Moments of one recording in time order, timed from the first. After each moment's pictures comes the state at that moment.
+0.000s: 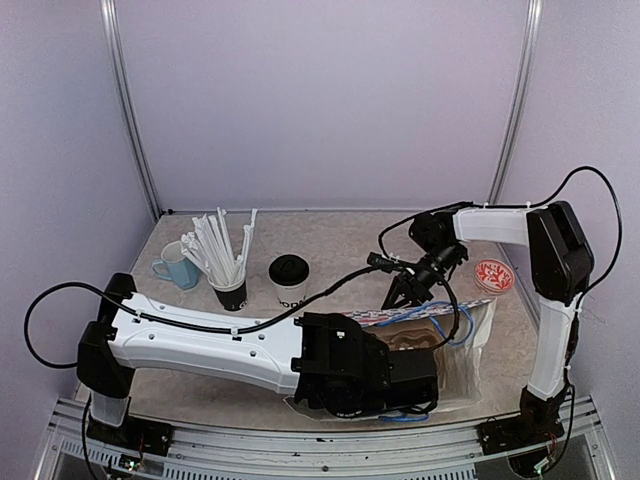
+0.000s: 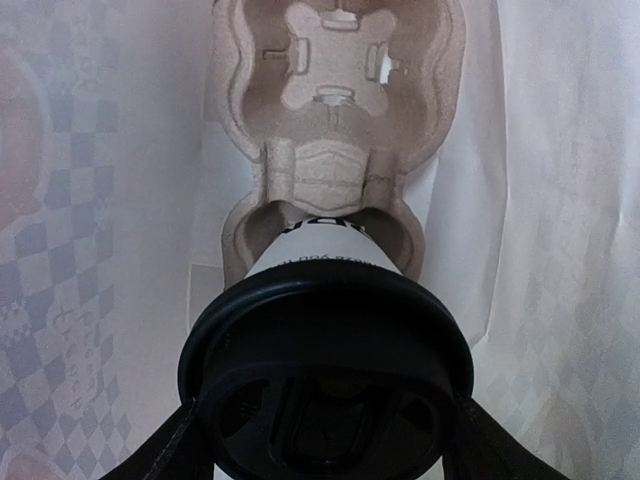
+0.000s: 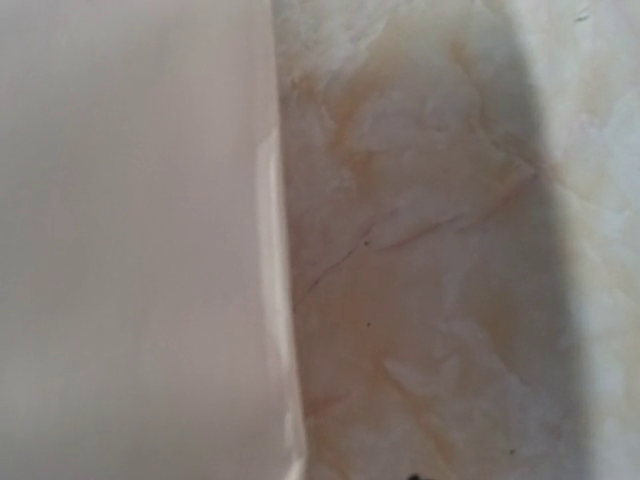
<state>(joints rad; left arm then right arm) -1.56 2.11 1.94 -1.14 -0.65 0.03 0.44 1.99 1.44 -1.03 -0.88 -0.86</state>
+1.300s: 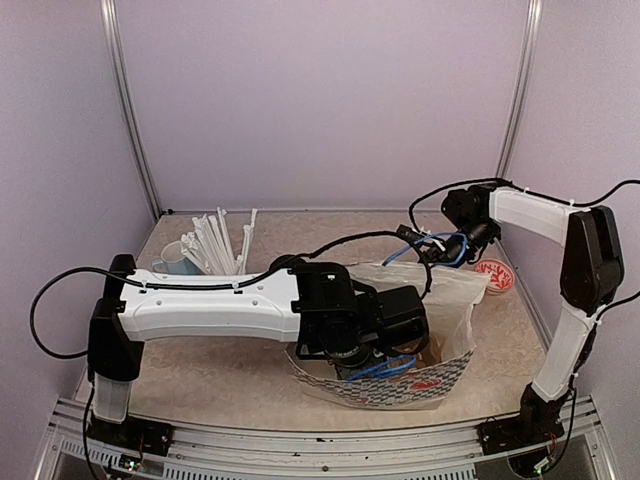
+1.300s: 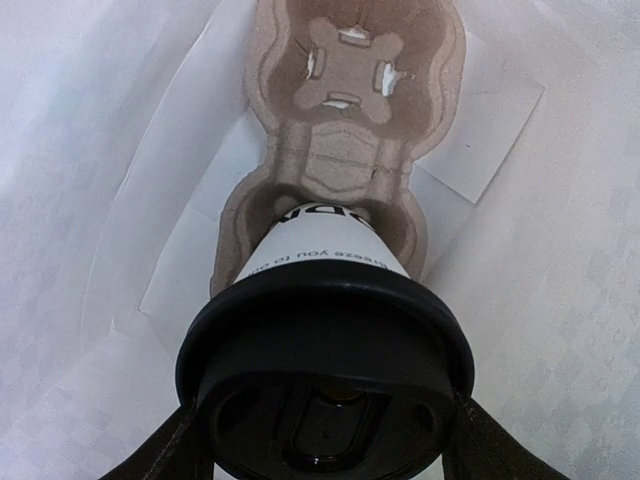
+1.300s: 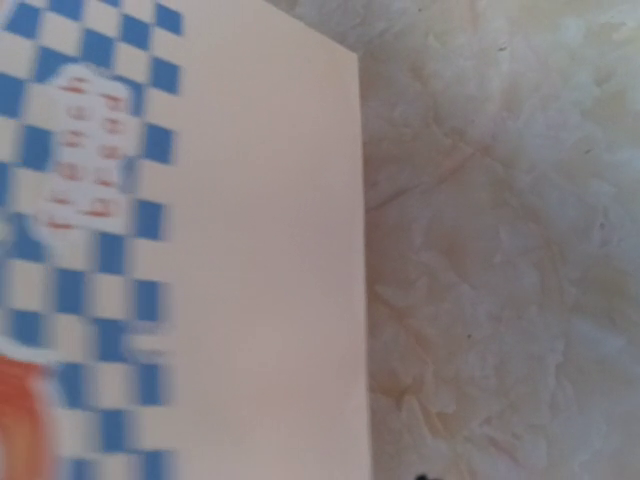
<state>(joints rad) -1.43 2.10 1.99 -1.17 -0.32 -0.15 0.31 1.82 1.48 -1.21 -0.84 -0.94</state>
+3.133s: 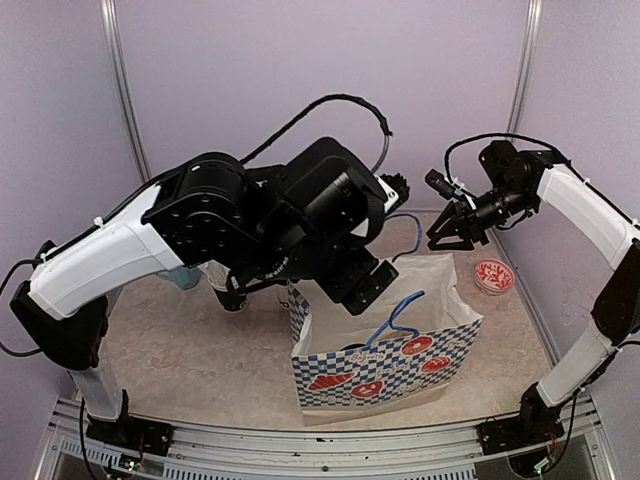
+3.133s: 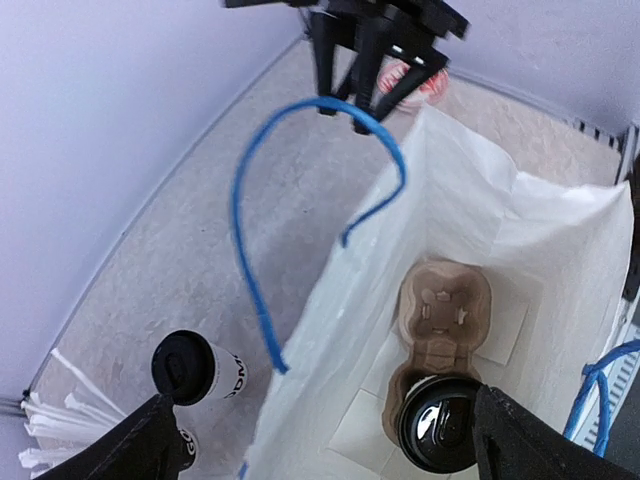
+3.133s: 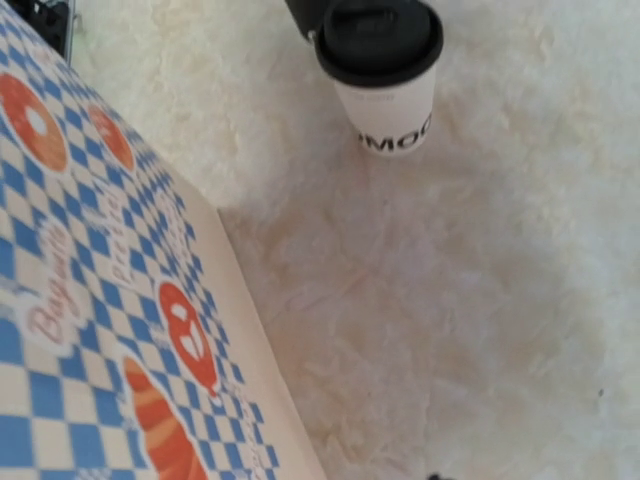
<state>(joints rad) -1.41 1.91 2.26 -1.15 -0.57 -0.15 0.24 1.57 1.59 -1.19 -0.83 -0.82</state>
